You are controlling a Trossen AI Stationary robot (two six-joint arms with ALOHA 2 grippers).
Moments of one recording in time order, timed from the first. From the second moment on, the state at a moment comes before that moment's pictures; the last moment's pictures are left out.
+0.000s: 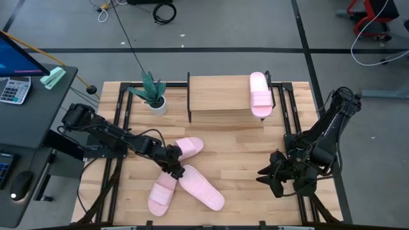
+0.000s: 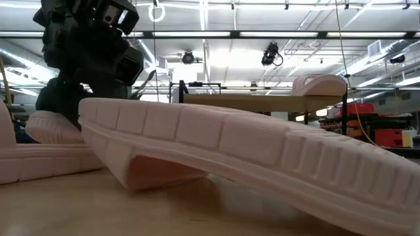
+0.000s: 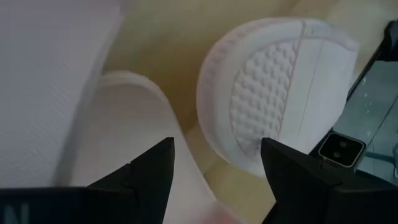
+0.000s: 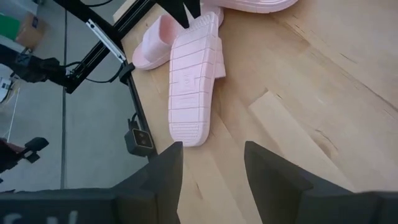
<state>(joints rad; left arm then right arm) -0.32 1.49 0.74 -0.17 0.15 -1.26 0.95 1.15 0.94 -0.66 0.65 1.44</state>
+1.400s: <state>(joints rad) -0.18 1.41 0.94 0.26 0.12 -1.20 0.97 1.15 0.94 -0.68 0.65 1.45</state>
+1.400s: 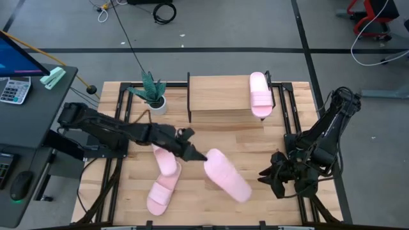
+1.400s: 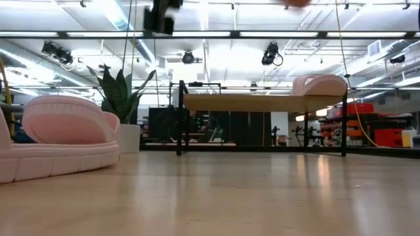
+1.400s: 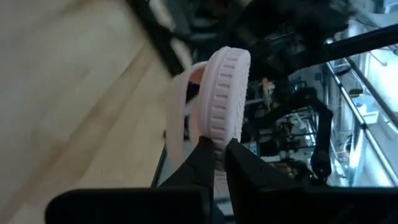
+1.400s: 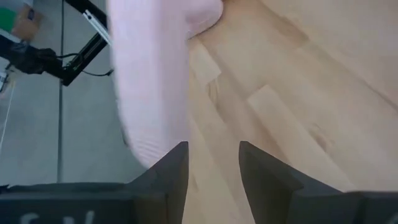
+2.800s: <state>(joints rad) -0.05 1.84 2.10 -0.57 -0.72 0.52 1.05 1.15 0.94 -0.62 0.68 1.52</state>
